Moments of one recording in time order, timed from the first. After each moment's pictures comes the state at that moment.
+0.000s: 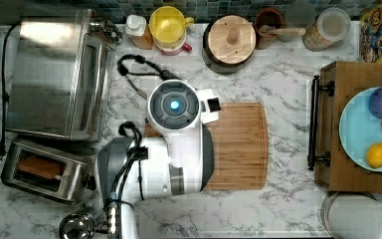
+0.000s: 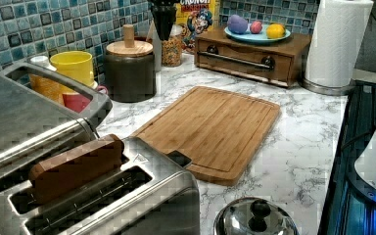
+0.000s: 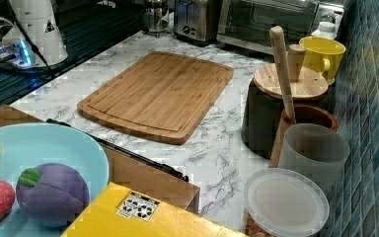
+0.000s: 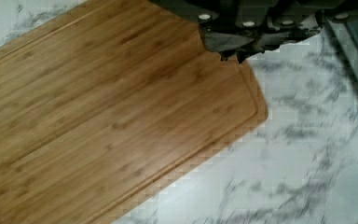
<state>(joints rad) 0.04 -0.07 0.10 -2.07 0.13 0.41 -0.15</state>
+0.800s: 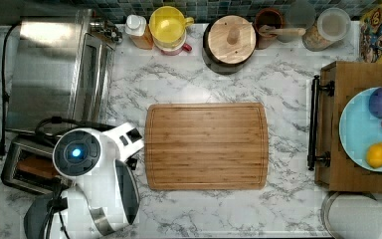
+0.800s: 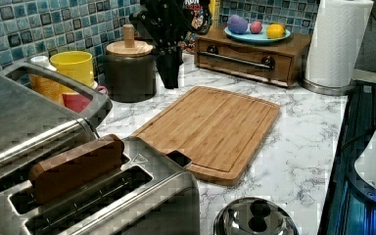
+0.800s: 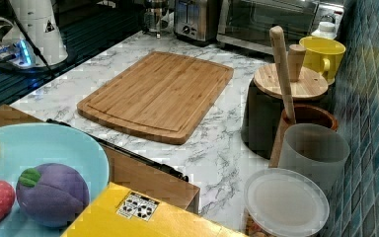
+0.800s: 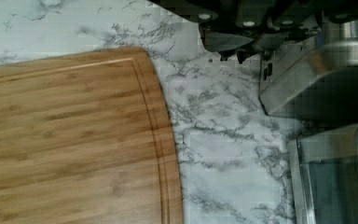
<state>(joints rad) 0.18 -0.13 0.27 -2.21 0.21 0.43 -0.22</state>
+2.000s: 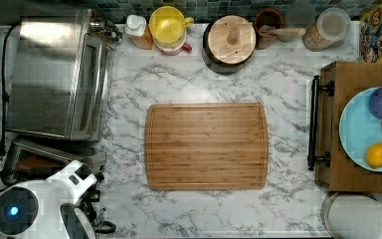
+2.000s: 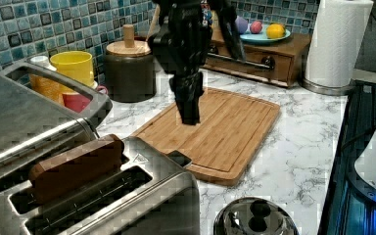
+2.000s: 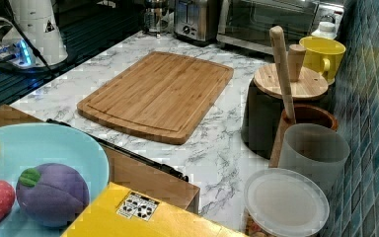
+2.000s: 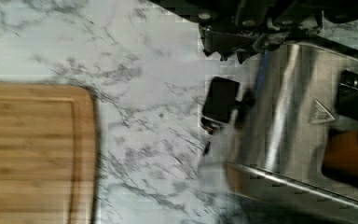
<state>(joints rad) 0.29 -0.18 0.40 -2.28 0.26 0.48 -0.23</state>
